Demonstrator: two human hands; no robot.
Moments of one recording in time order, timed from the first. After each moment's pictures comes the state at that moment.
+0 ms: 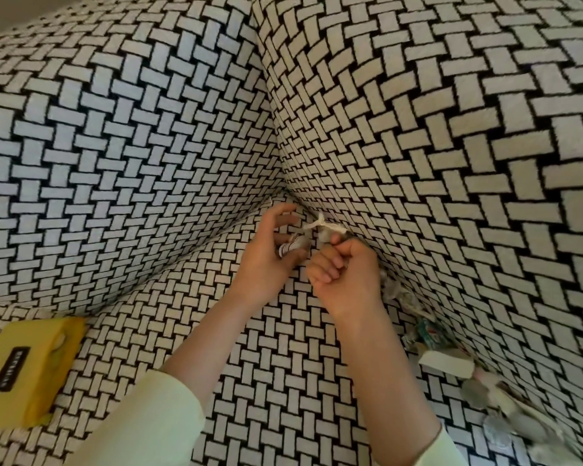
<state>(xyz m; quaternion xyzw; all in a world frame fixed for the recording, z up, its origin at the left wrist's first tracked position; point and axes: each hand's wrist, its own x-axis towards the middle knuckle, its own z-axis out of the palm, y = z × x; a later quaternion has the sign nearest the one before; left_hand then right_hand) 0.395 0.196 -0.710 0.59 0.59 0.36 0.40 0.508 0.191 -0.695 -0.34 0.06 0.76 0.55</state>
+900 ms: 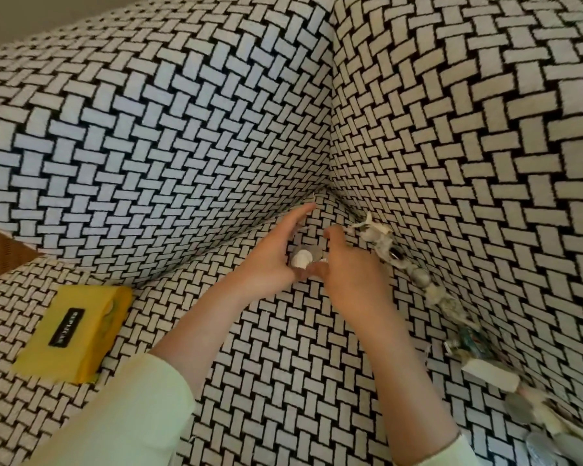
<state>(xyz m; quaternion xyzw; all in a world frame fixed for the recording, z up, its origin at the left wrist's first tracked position) 0.348 0.179 -0.691 0.61 0.59 0.25 0.46 0.481 0.184 -0.694 -0.61 -0.75 0.22 0.08</state>
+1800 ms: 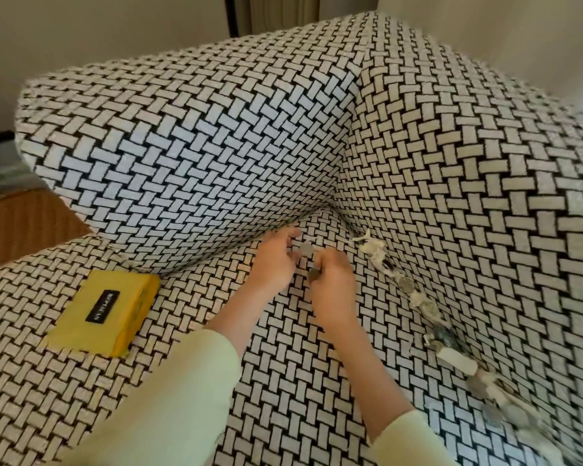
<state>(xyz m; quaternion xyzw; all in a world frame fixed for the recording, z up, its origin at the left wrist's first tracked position) 0.344 0.171 -0.692 0.54 0.73 0.25 0.33 0.447 0.155 -0.708 -0.63 -0.69 0.24 0.27</state>
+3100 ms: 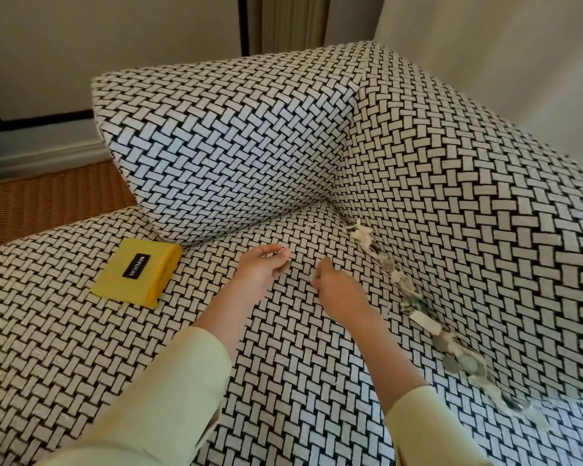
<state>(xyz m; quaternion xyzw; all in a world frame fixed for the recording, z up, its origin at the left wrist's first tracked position) 0.338 0.100 -0.661 0.12 0.59 0.51 0.61 0.481 0.113 -0.680 -0.58 -0.79 0.22 -0.02</state>
